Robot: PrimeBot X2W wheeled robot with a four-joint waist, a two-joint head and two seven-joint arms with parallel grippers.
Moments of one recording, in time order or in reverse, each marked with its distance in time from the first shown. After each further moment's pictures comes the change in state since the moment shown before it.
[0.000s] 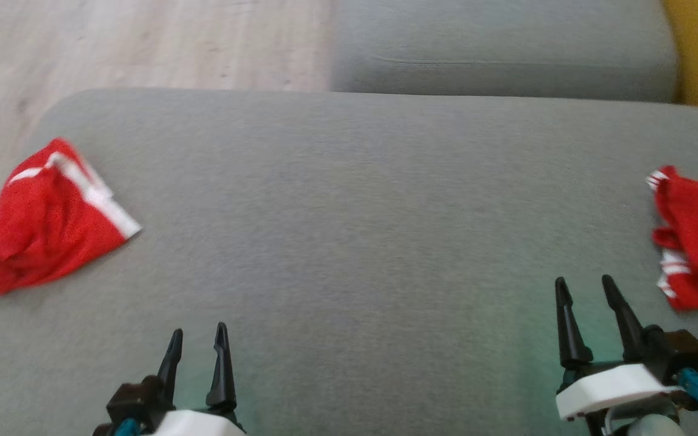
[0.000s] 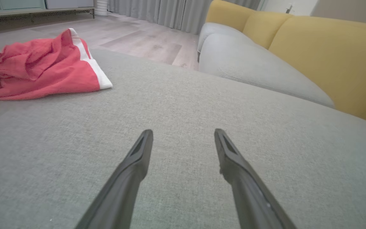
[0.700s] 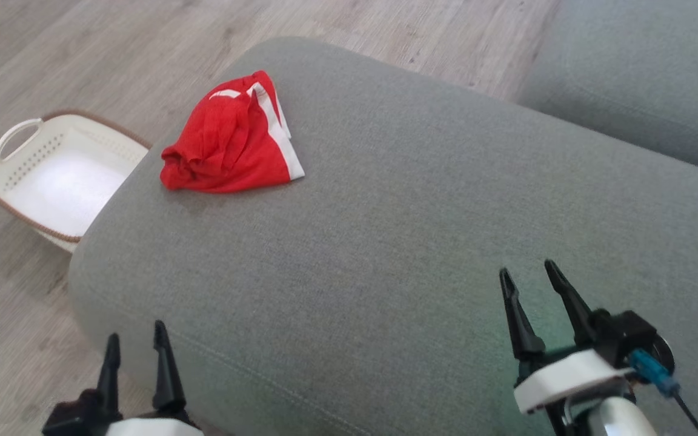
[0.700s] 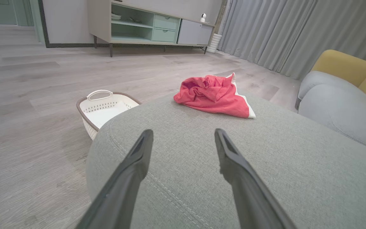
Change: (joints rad) left arm 0.088 0.030 0.135 -0.143 0.000 0.055 -0.003; right arm -0.038 0.000 0.136 -0.021 -0.002 0.000 0.035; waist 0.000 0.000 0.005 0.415
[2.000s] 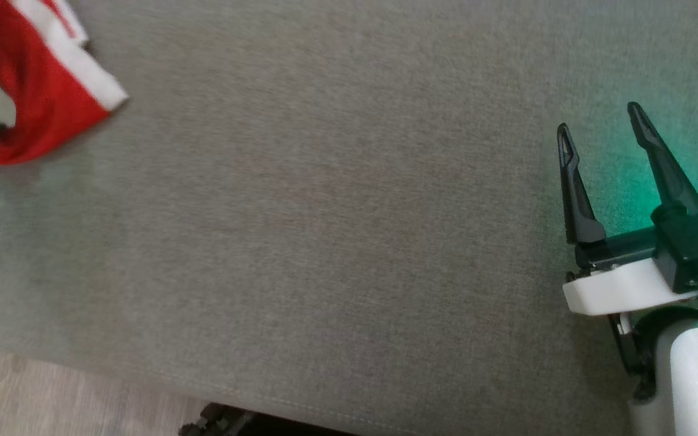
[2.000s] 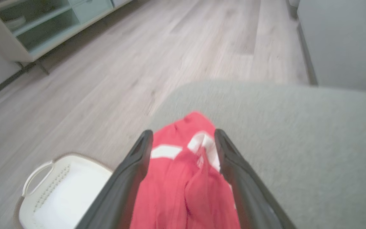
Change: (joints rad) left arm -1.010 0.241 0.078 0.527 -0.003 -0.236 0.369; right arm -0.132 -0.004 -0.078 -0.552 -0.319 0.000 0.295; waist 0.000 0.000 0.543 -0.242
